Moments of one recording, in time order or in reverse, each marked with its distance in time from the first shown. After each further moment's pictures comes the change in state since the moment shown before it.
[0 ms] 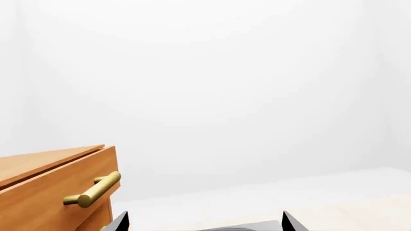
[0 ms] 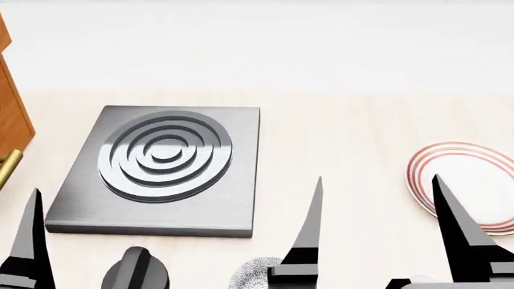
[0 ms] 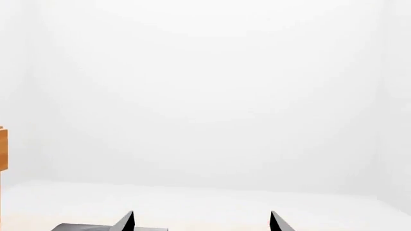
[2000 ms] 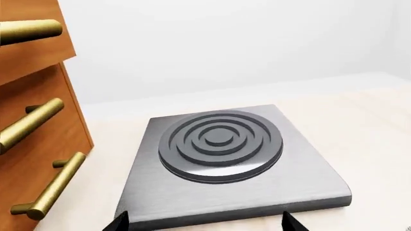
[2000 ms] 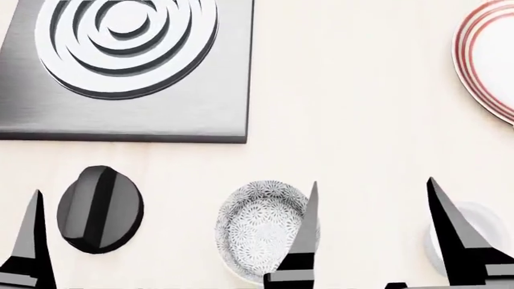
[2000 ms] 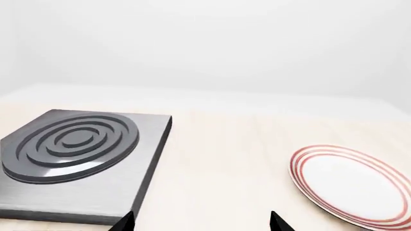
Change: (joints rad) left arm -0.001 -0.012 0.024 -0.026 -0.003 0.038 -0.003; right arm 0.036 0.027 -0.069 0.000 -0.002 -0.032 0.012
